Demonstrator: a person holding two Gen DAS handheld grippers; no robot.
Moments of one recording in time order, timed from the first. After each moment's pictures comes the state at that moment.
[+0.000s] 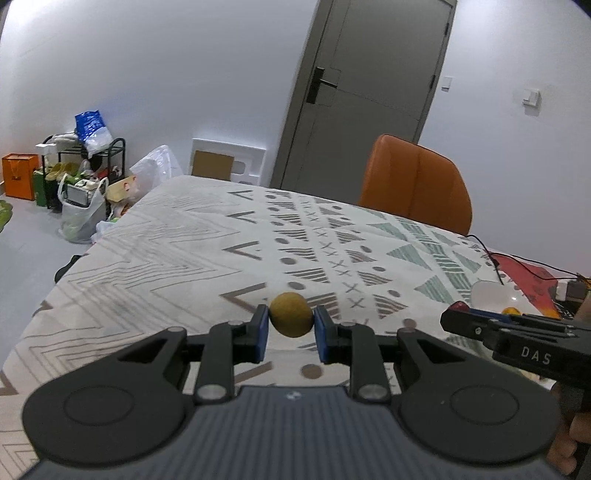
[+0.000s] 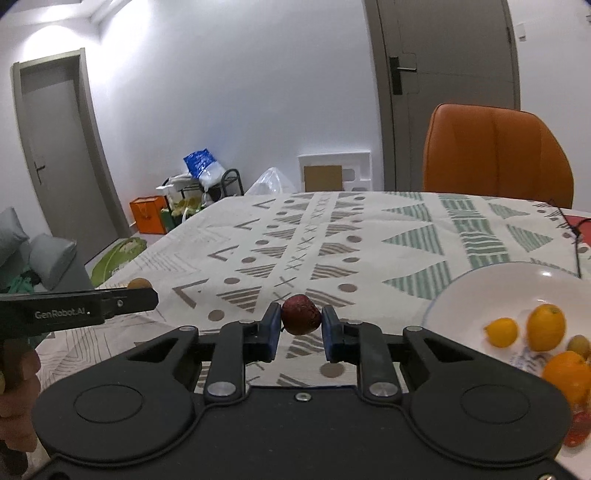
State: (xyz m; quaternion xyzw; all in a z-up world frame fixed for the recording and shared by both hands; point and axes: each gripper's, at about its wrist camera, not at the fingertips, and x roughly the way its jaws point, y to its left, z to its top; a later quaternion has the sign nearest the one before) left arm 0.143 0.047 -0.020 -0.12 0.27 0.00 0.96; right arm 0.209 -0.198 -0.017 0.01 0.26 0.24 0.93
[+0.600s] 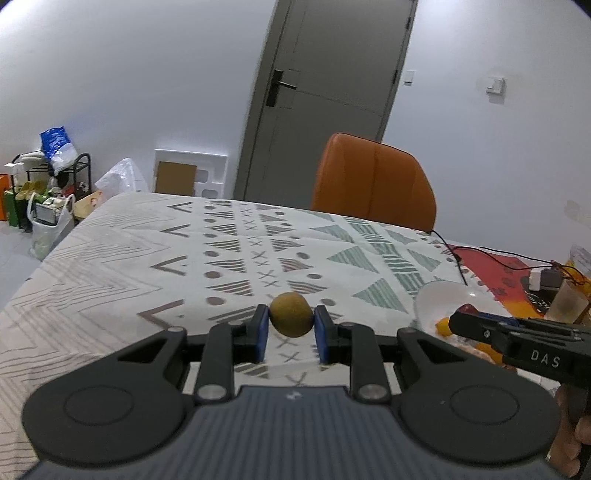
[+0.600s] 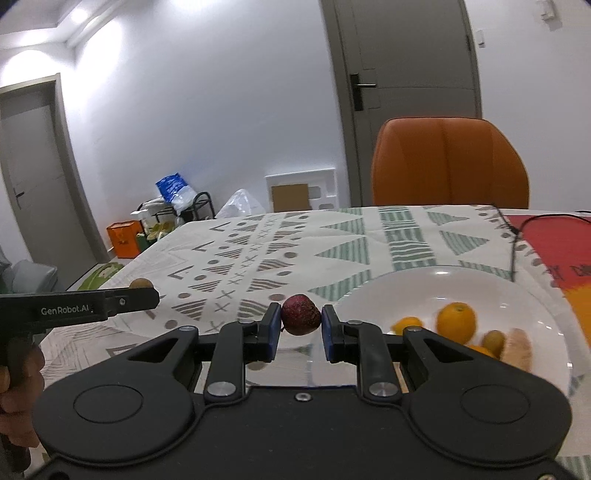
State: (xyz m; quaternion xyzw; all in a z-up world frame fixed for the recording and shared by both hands) left arm 0.158 -0.012 -0.008 -0.10 0.26 -0.05 0.96; right arm 0.196 -0.265 -0.008 0.03 0.24 0.20 0.95
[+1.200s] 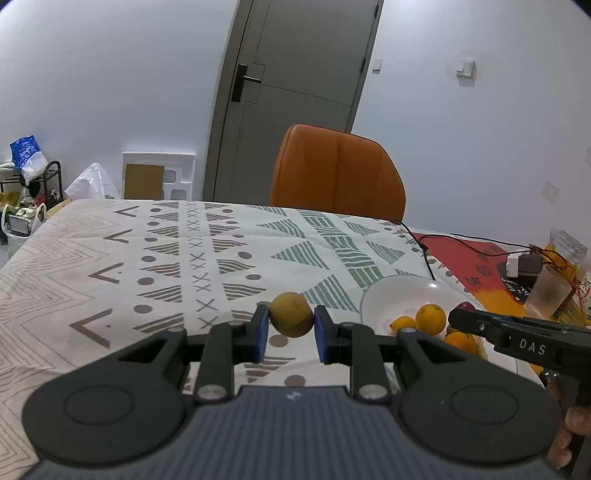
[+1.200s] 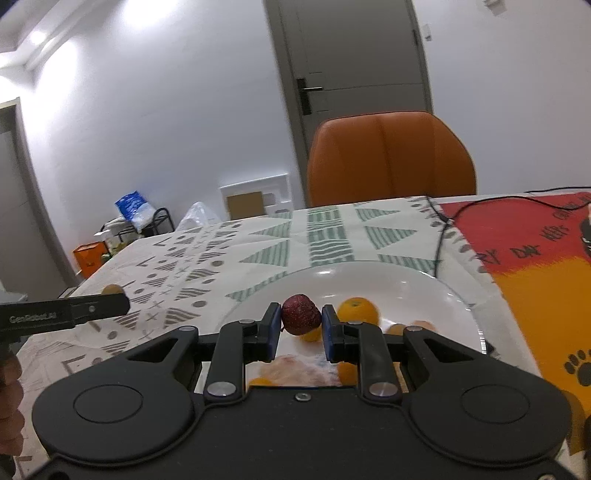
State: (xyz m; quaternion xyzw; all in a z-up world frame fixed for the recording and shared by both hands) left arm 0.177 -0.063 -0.007 -0.08 0.26 -0.09 0.96; right arm 0.205 -0.329 -0.017 0.07 0.24 0.13 0.96
